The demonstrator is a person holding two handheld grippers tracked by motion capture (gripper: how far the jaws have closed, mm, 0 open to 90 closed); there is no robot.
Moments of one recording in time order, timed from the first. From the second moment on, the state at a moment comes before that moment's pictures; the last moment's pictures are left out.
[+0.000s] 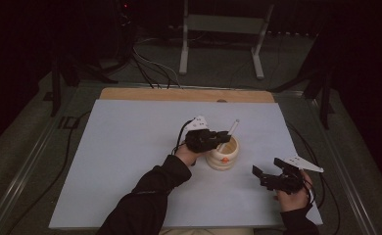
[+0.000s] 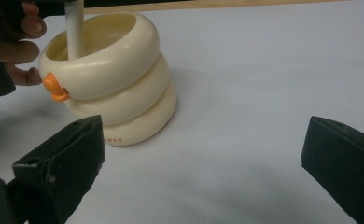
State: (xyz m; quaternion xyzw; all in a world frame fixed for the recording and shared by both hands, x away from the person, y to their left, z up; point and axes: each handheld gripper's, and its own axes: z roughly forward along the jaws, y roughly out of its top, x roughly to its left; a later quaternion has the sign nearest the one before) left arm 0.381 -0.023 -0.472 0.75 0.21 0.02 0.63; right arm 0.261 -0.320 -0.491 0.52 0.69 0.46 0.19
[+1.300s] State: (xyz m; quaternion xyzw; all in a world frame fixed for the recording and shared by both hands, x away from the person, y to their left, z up) left arm 0.372 0.013 -0.414 0.79 0.25 0.01 0.56; right arm 0.261 -0.318 -0.490 0.52 0.69 0.47 0.19
